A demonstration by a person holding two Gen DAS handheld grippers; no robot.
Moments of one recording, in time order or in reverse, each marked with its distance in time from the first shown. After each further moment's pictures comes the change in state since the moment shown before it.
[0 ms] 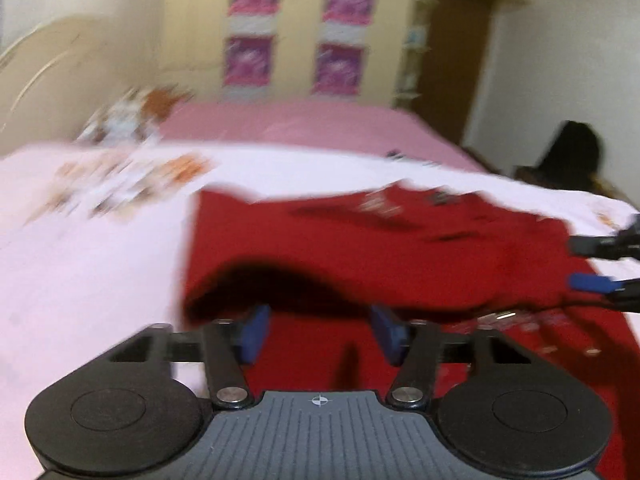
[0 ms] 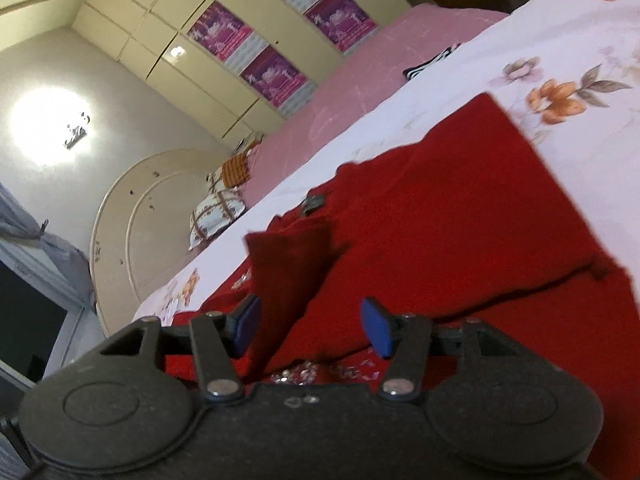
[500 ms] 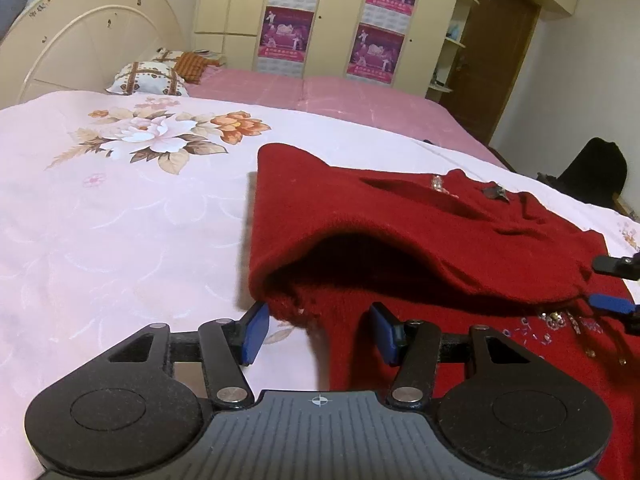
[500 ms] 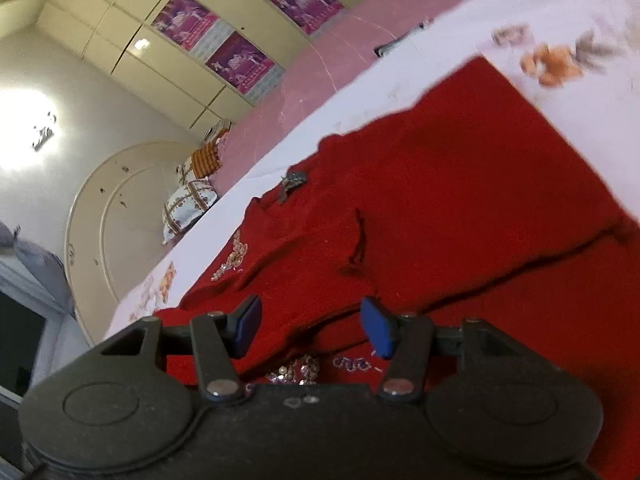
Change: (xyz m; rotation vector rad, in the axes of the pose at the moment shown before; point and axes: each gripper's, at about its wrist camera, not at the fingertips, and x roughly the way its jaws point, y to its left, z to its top) left arm 0.019 0.036 -0.007 -0.083 0.049 0.008; right arm 0.023 -0.003 -0.003 0.103 0.053 -0.076
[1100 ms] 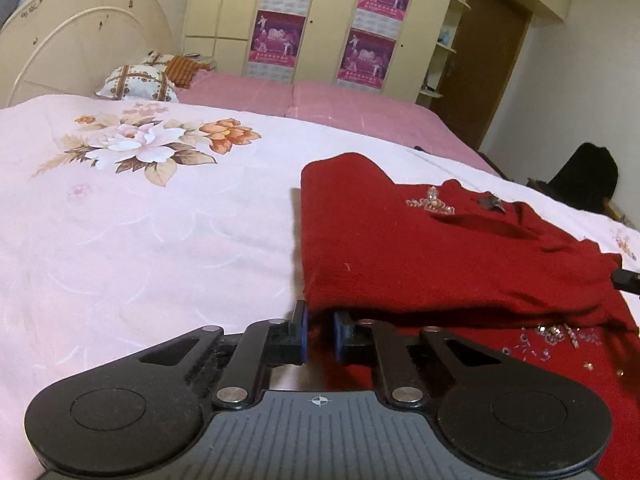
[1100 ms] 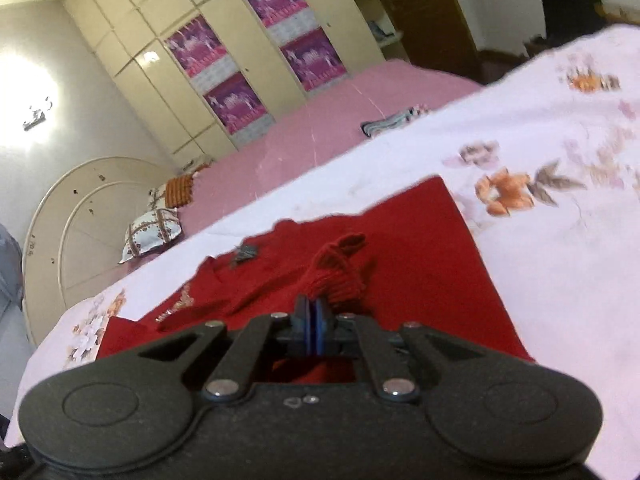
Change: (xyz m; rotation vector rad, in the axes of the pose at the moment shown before) left arm 0.009 0.000 0.007 0.003 -0.018 -0.031; right arm -0.043 -0.008 0.015 -0.212 -0.179 -0.136
